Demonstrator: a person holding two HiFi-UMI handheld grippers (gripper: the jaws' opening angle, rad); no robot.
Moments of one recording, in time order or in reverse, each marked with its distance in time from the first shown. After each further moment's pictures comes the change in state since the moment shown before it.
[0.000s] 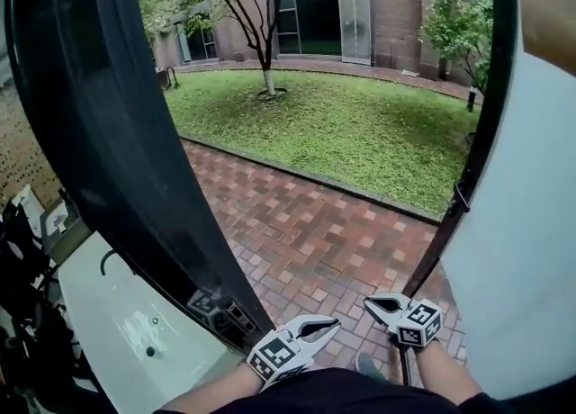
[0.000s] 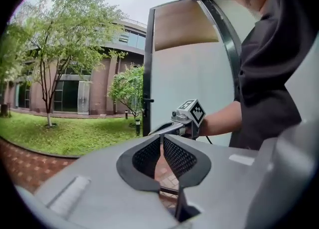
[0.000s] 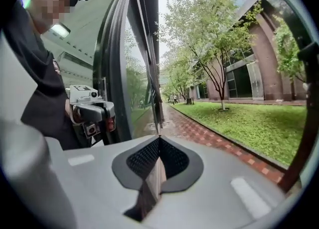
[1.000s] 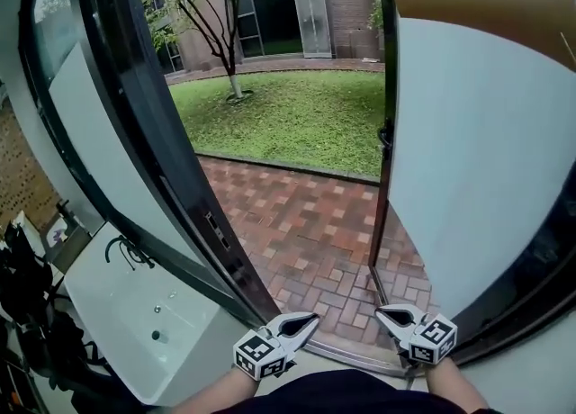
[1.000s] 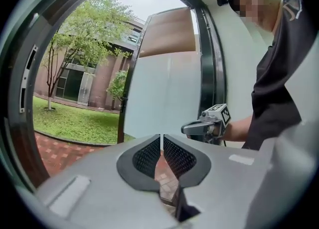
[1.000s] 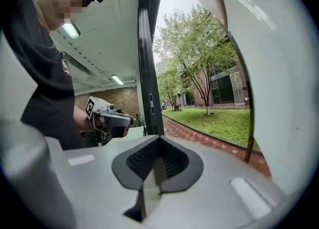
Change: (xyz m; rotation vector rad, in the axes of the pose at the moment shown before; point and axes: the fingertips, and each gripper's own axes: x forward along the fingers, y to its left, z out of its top) left arm -0.071 -0.244 0.005 -0.160 -0.052 -0.023; right arm -0.272 0.219 -0.057 0.040 -0.099 -0.173
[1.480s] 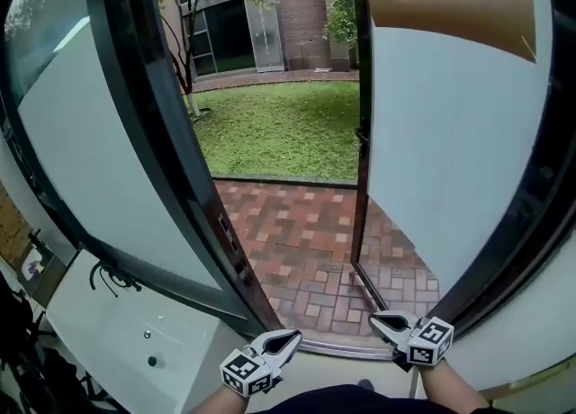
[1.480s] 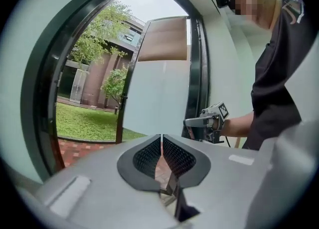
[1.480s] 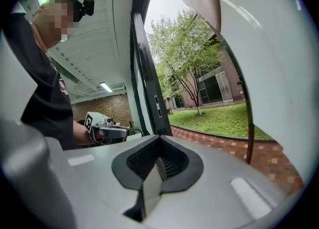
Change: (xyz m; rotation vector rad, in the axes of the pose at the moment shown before) left arm -0.133 0.019 -0.044 -0.001 0.012 -0.103; right arm 0.034 0.113 -0.012 0.114 -0.073 -0.116
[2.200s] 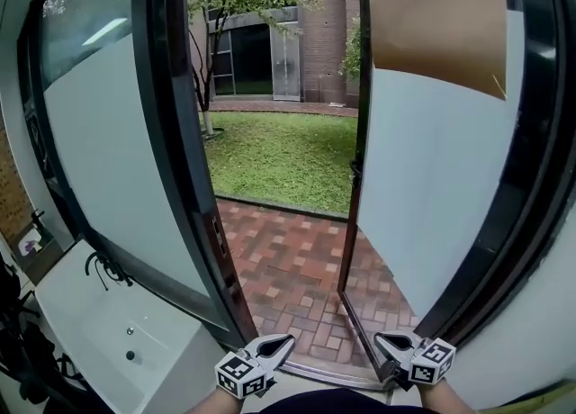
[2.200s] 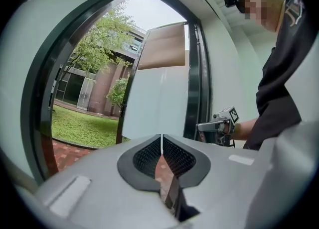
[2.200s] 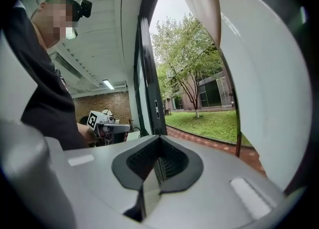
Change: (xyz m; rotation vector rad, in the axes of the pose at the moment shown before) left arm 0.043 -0.054 0.027 -0.012 -0.101 0.087; right arm -0.105 -0.026 0.021 -0.052 0.011 -0.024
